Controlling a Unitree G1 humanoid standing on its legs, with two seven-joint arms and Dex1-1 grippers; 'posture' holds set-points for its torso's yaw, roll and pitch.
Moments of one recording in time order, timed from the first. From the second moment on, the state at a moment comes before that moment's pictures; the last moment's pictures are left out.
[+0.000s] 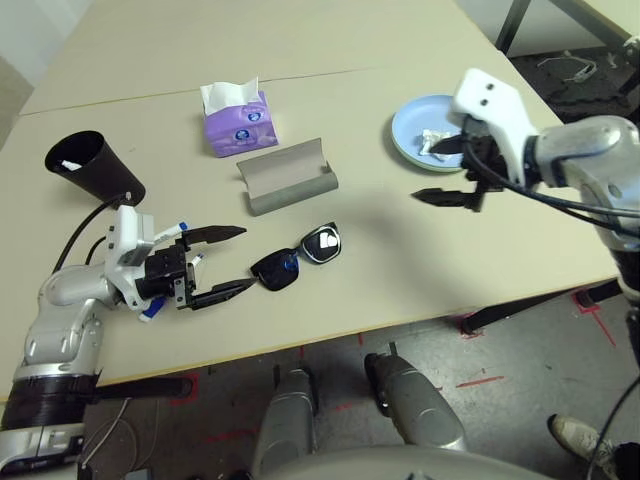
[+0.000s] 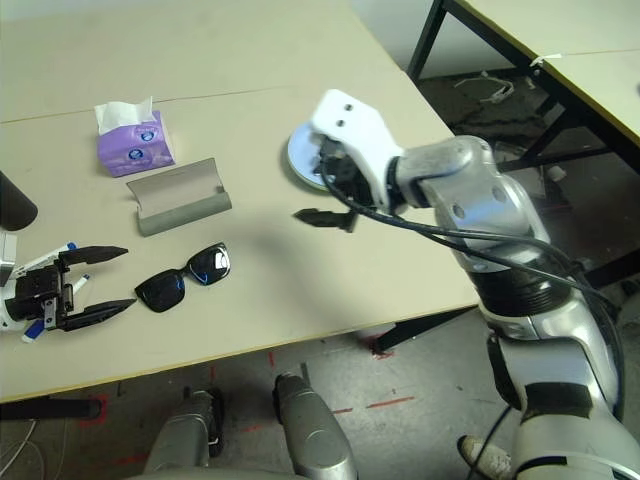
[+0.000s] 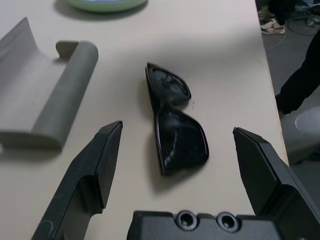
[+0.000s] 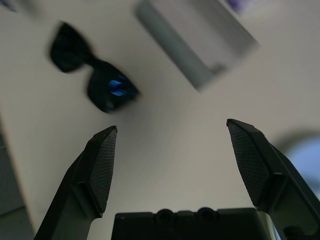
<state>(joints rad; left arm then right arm) -0.02 0.81 0.27 0.10 -0.54 -0.06 -1.40 -1.02 -0.71 0.42 -0.33 0.24 0.98 1.08</state>
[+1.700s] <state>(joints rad) 0.06 0.84 0.34 0.06 -0.55 -0.06 -1.34 -1.04 -0.19 0.81 0.13 -0.17 0.59 1.04</state>
